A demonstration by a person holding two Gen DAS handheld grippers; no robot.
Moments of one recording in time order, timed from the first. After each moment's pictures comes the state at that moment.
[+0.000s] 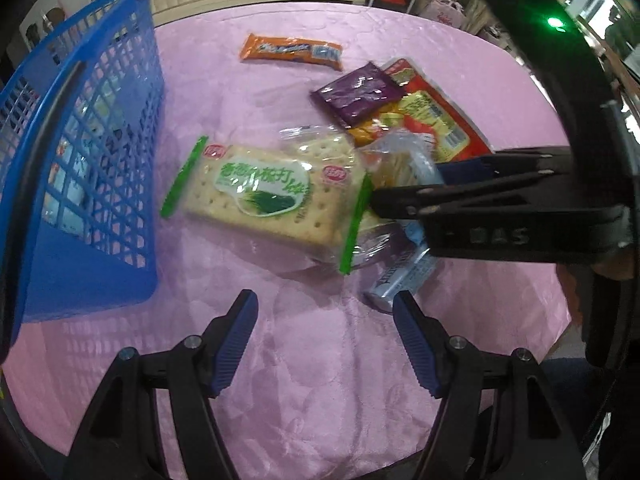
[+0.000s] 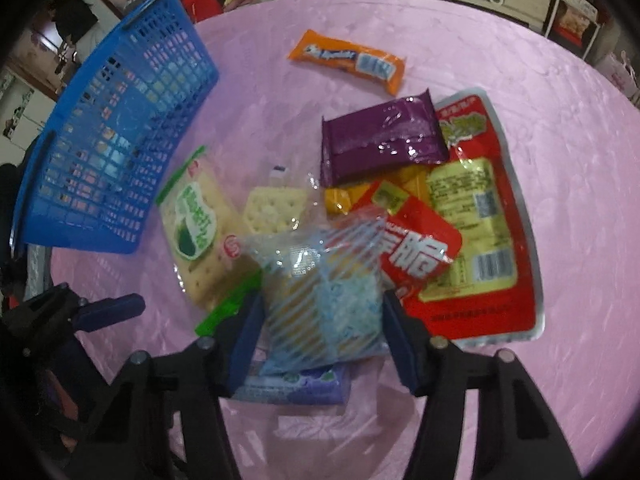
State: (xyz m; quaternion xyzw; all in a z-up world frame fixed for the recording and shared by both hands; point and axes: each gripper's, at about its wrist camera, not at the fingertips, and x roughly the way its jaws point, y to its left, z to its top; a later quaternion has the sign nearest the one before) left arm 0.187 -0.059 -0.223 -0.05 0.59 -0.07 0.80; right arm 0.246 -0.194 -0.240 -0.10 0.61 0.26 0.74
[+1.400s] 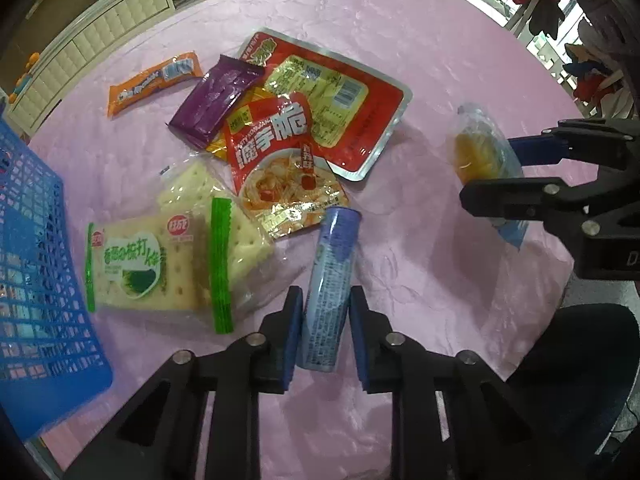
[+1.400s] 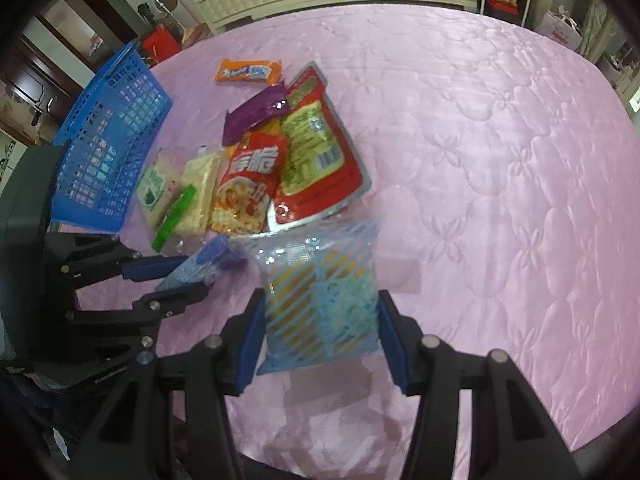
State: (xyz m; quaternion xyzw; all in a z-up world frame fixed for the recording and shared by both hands) left arm 0.209 -0.146 -0.236 0.09 0.61 -0.17 0.77; right arm 0.197 -0.309 -0.204 -0.03 0.60 0.19 0.77
